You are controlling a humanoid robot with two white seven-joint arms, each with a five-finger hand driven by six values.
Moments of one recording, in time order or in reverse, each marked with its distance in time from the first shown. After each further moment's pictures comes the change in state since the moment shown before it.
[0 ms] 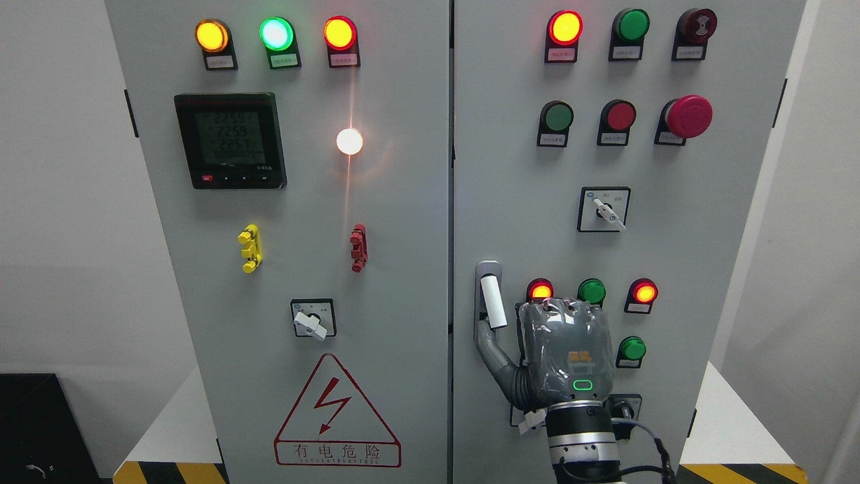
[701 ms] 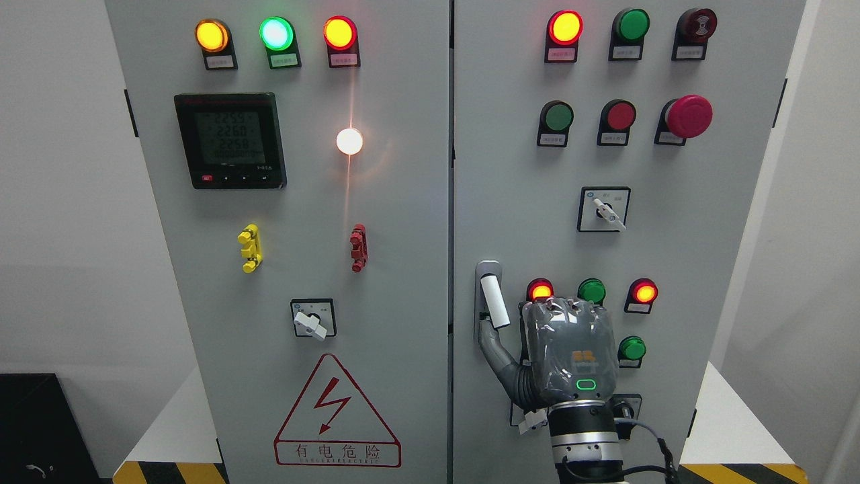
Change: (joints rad) left arm 0.000 0.000 0.000 0.000 0.000 0.000 0.000; right arm 0.000 0.000 -0.009 -0.003 0.000 0.001 -0.001
